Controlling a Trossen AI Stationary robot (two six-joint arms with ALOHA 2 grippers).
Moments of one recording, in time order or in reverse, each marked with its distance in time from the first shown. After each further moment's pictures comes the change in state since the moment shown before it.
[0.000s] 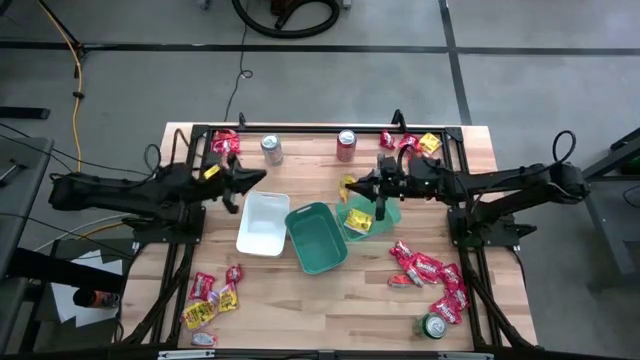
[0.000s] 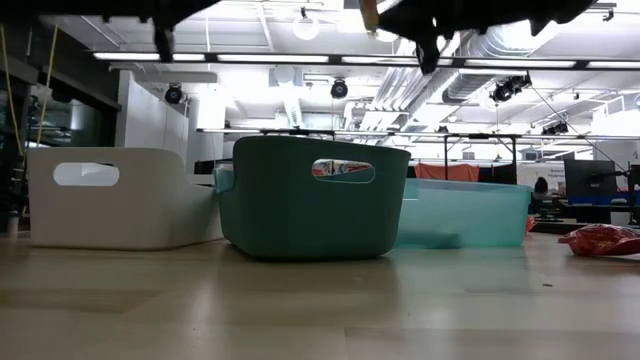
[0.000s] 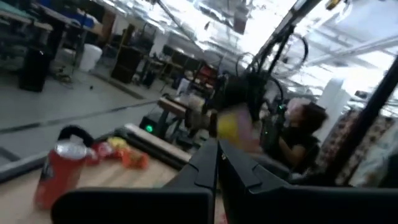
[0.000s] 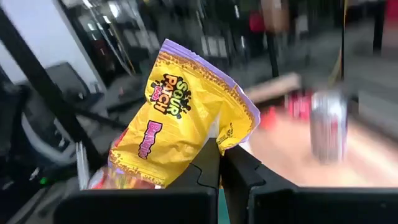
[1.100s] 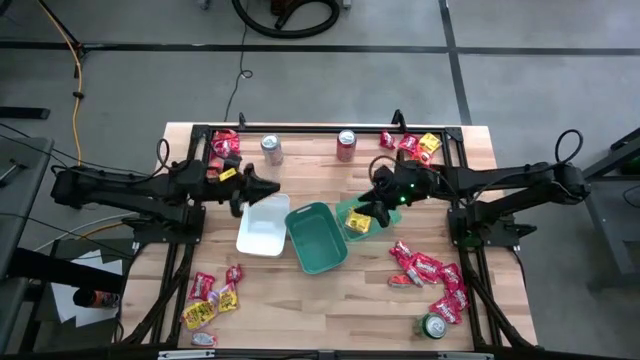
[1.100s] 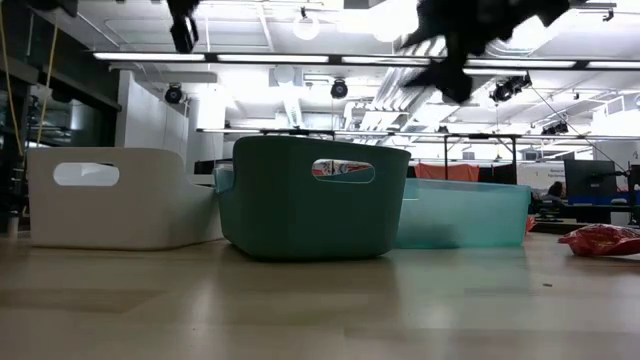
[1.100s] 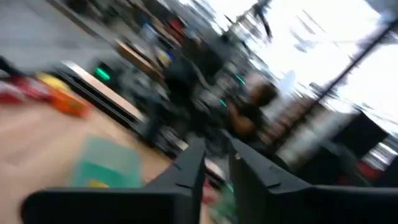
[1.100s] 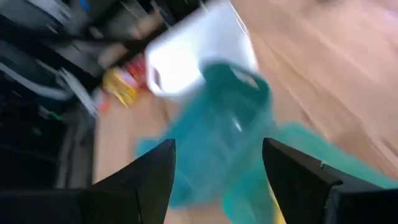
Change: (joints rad) left arm -0.038 0.142 0.135 -0.108 0.211 -0.272; right arm 0.000 -0.004 0.107 -0.485 -0.118 0.236
